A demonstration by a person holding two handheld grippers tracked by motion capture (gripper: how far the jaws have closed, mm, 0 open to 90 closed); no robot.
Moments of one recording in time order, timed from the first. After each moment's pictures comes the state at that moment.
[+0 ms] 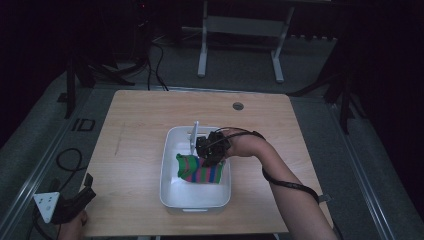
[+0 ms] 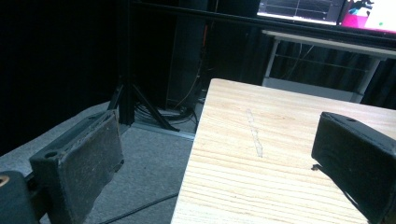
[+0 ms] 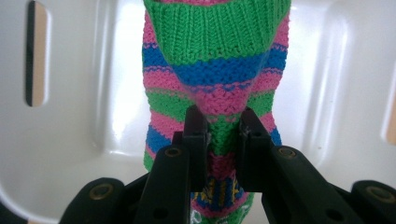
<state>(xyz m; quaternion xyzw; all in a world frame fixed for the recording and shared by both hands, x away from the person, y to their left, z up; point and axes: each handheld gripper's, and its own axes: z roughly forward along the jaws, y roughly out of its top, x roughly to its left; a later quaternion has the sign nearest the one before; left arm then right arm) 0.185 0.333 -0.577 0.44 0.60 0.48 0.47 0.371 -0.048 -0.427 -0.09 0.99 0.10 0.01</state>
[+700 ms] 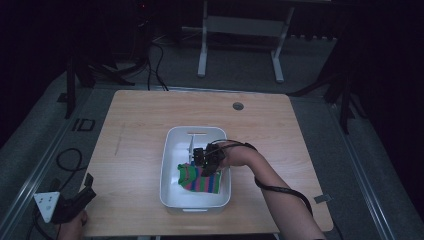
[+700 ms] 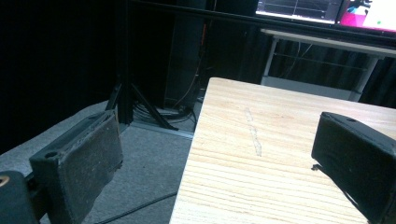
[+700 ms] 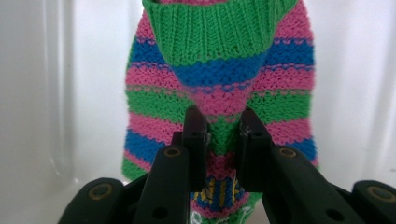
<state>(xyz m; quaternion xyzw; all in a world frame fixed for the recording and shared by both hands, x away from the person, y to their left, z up) 0.185 0.334 -0.577 0.44 0.60 0.48 0.47 0.381 -0.041 -0.497 -0.06 1.00 0.07 -0.02</state>
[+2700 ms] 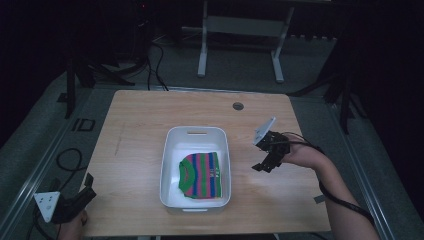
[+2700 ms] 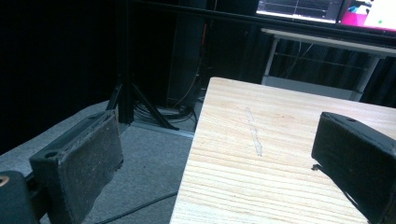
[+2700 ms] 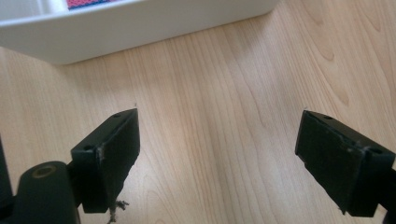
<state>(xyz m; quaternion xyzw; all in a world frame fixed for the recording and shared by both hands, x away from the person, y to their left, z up) 0.185 0.333 -0.577 0.44 0.60 0.48 0.46 0.385 -0.224 -0.436 0.10 0.98 0.18 0.05</state>
